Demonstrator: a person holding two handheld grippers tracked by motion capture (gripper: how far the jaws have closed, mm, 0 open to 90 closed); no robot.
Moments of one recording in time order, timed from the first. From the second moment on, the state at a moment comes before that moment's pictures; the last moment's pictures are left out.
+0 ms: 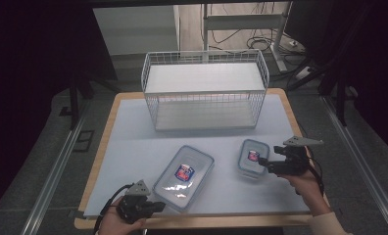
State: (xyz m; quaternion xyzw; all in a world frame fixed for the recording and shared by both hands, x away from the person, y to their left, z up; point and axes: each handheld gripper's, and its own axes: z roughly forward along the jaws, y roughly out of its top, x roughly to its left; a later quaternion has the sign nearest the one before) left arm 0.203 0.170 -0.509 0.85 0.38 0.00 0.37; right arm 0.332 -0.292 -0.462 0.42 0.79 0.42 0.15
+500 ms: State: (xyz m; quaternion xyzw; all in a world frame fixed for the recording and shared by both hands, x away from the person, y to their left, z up) left arm 0.249 0.160 -0.508 0.84 0.39 -0.01 0.38; right arm 0.333 -0.294 -0.463 0.42 0.79 0.42 0.15
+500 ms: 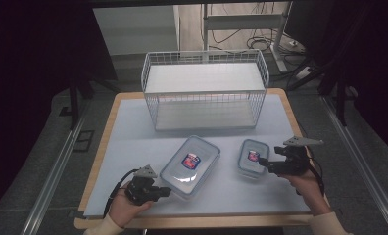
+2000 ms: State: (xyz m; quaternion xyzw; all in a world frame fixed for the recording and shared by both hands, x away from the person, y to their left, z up) left arm 0.245 0.067 -0.492 0.88 0.32 0.03 0.36; right arm 0.332 -0.293 -0.468 0.42 0.80 0.40 0.15
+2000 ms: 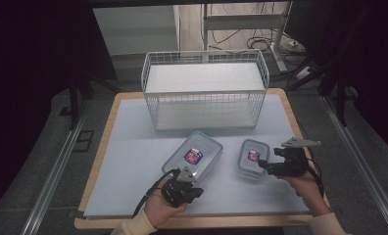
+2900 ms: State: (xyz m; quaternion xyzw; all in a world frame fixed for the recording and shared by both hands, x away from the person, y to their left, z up) left arm 0.281 0.174 -0.504 0.83 0.43 0.05 0.36; right arm 0.332 -0.298 -0.465 0.42 0.80 0.40 0.15
